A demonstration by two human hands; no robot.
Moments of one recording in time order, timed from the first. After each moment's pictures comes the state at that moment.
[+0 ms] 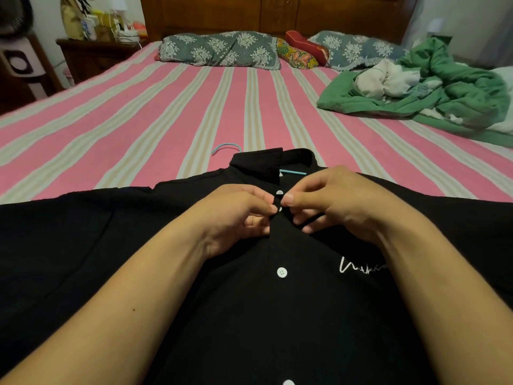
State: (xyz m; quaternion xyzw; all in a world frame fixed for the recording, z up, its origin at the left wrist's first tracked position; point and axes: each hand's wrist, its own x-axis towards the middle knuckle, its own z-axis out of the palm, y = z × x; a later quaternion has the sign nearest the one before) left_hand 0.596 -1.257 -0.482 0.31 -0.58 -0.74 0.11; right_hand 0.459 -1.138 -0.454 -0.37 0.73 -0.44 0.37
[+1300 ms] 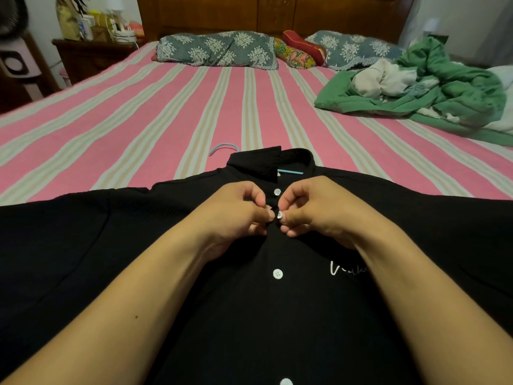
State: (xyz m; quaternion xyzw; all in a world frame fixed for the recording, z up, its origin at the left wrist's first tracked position) left_hand 0.594 -1.256 -0.491 0.28 -0.65 -0.69 0.15; right_hand 0.463 -1.148 -0.475 -0.38 0.75 -0.42 0.35
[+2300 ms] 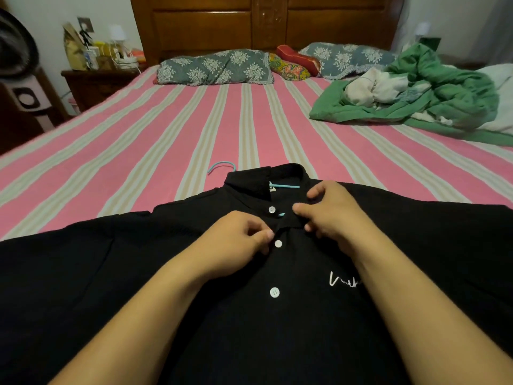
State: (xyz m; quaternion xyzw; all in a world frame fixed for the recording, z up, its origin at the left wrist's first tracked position) left_hand 0.597 -1.254 -0.498 0.27 -0.88 -0.37 0.08; right_hand 0.438 -1.147 -0.483 -0.23 0.82 -0.47 0.23
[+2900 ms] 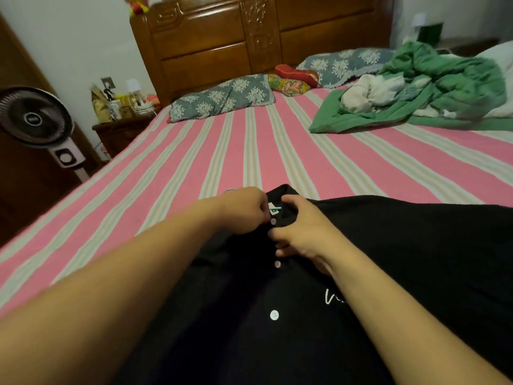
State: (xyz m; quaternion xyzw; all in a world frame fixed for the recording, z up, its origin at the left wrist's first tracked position) left_hand 0.531 -1.277 -0.407 0.26 -0.96 -0.10 -0.08; right_hand 0.457 -1.156 -0.477 -0.27 0.68 -0.59 0.35
